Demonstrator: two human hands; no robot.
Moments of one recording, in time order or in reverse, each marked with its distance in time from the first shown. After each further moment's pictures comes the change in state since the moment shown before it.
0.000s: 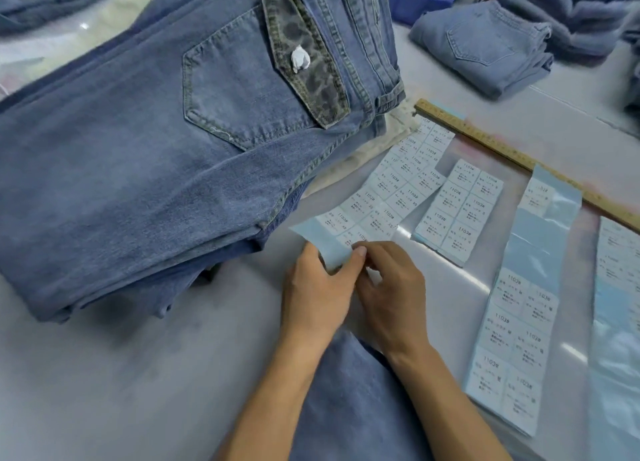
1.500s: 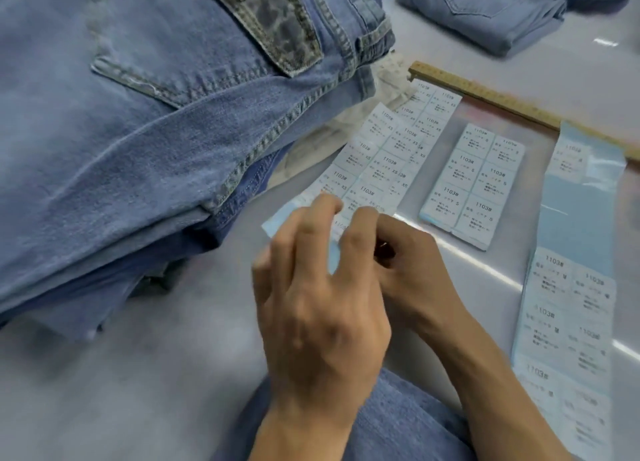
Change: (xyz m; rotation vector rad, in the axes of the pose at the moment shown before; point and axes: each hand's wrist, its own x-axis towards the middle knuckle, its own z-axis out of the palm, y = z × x) left_hand -0.037 0.016 0.010 0.545 0.471 0.845; right_hand 0.023 0.023 -0.006 0.301 -0.284 0.114
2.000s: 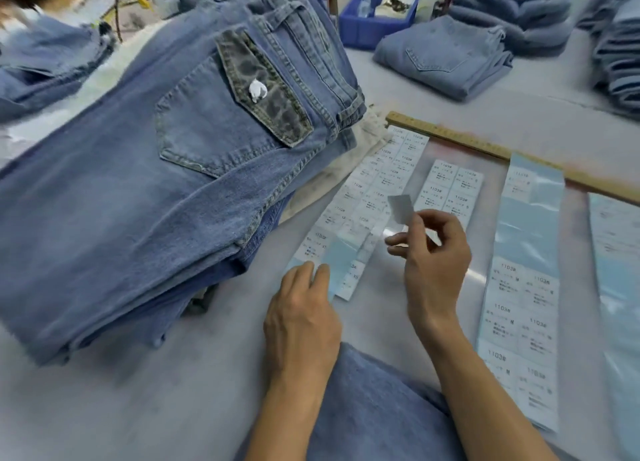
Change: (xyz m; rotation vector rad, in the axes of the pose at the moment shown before) left_hand -0.009 -0.028 0.005 0.086 -0.570 -0.167; right_hand 0.001 -0.013 -0.019 0.458 0.693 0.188
